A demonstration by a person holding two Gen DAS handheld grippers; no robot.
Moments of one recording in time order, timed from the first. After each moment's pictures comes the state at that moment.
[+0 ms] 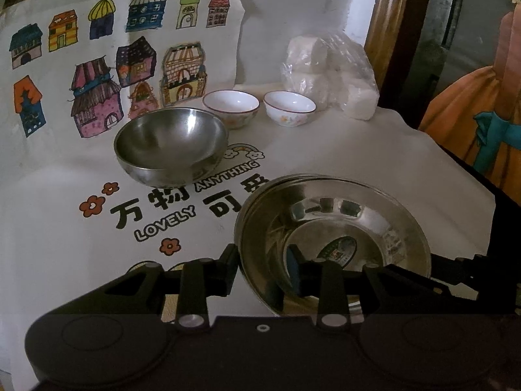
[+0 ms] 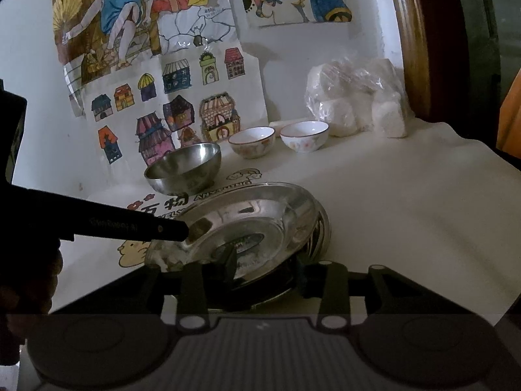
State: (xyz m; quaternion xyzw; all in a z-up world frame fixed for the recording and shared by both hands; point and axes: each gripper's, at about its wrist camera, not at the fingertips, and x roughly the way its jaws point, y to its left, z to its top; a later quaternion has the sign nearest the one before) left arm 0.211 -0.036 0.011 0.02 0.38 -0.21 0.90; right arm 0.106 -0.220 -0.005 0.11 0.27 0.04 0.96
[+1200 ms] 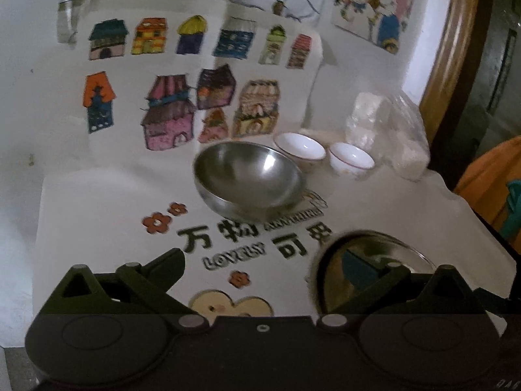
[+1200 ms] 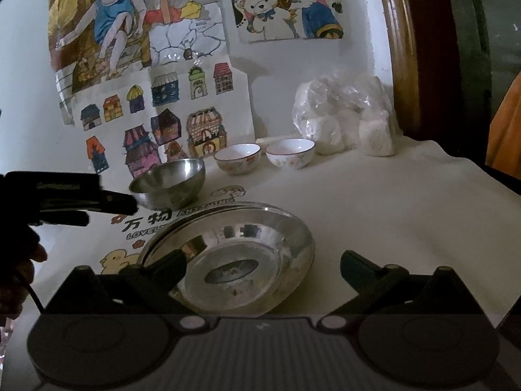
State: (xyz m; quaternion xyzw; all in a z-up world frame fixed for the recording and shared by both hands) left arm 0.225 0.018 0.019 -0.06 0.33 -0.13 0.93; right arm 0.110 -0.225 -0.003 0.09 0.24 0.01 0.97
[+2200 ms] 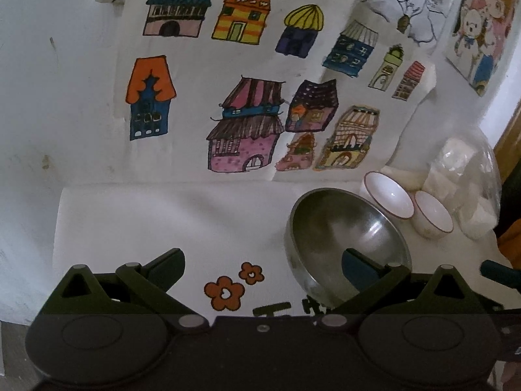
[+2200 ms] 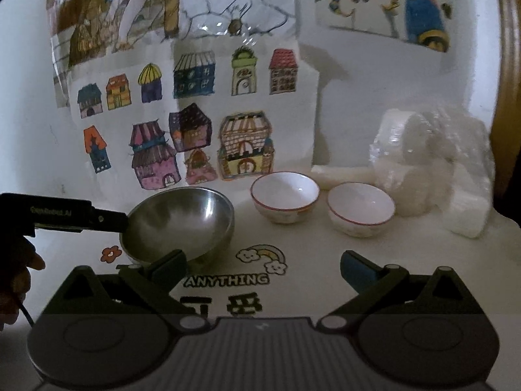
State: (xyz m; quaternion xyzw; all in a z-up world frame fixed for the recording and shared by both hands) left arm 0.328 0.071 0.006 -0.12 0.36 -0.06 0.92; right arm 0.278 -0.187 0.033 0.00 0.29 0.10 0.95
